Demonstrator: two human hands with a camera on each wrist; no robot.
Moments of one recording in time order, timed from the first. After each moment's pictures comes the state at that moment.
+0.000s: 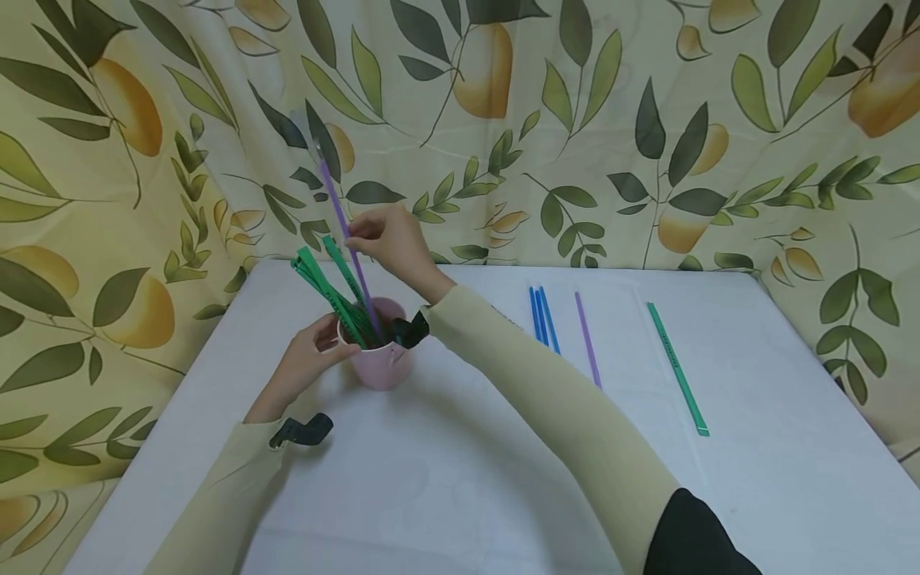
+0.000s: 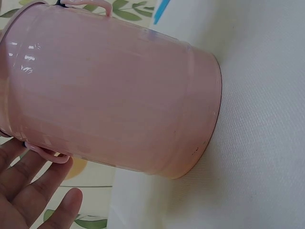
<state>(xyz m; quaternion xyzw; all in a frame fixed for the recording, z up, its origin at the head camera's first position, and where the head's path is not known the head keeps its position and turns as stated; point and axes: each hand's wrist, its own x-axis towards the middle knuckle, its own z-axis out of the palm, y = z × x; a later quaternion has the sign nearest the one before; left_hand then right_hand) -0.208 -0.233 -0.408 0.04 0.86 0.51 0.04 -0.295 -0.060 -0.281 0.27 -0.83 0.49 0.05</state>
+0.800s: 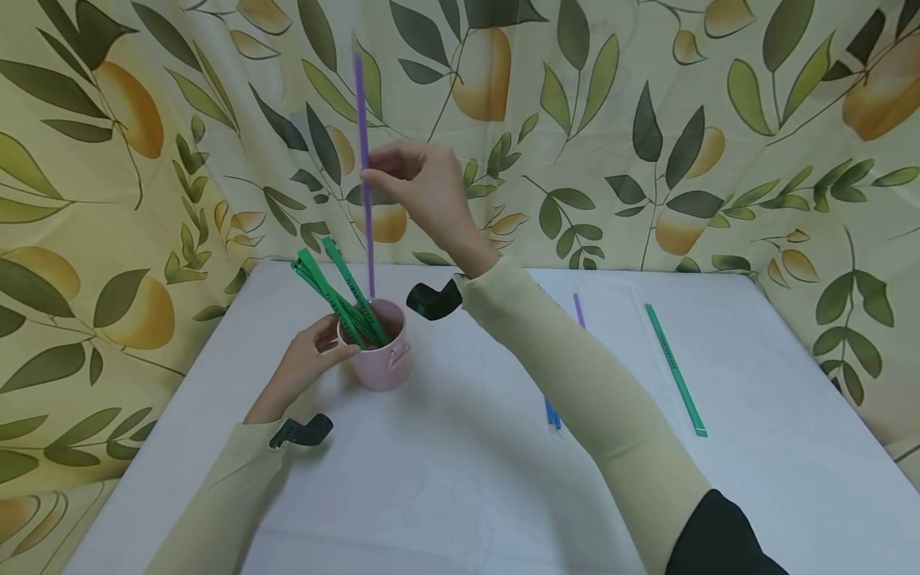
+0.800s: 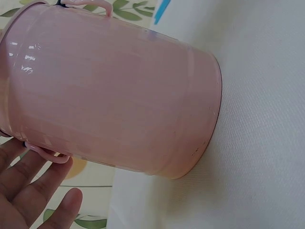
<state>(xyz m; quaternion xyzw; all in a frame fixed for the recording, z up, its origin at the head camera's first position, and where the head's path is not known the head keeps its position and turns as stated) -0.207 -0.232 -0.408 0.04 0.86 0.50 0.03 -0.273 -0.020 -0.209 0.28 -0.72 0.63 0.09</state>
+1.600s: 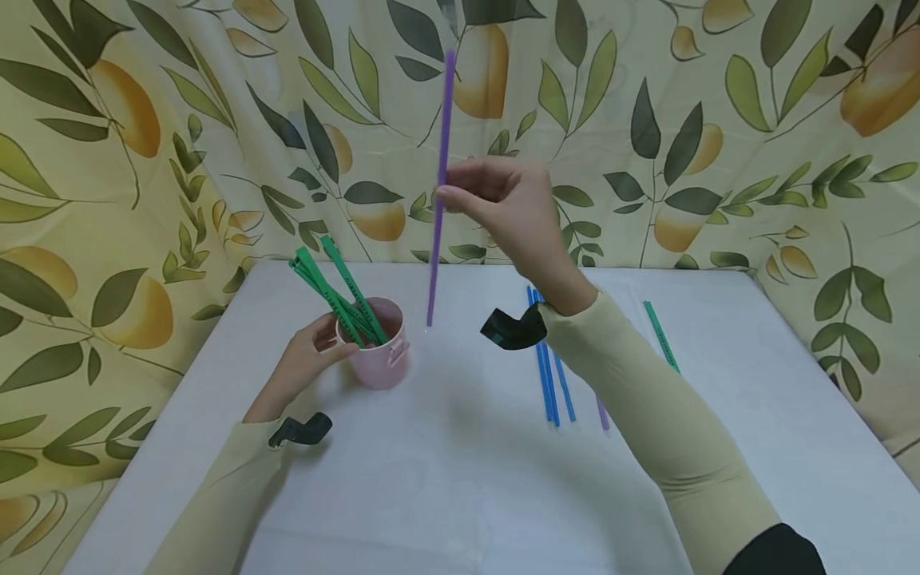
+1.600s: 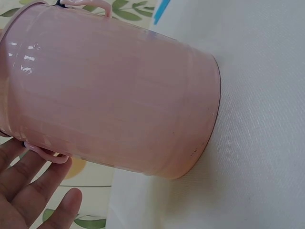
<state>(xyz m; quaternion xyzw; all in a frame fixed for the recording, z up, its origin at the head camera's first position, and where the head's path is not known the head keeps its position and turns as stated) -0.206 -0.232 -0.408 0.03 0.86 0.50 0.04 -0.234 0.056 -0.208 0.27 -0.70 0.65 0.11</state>
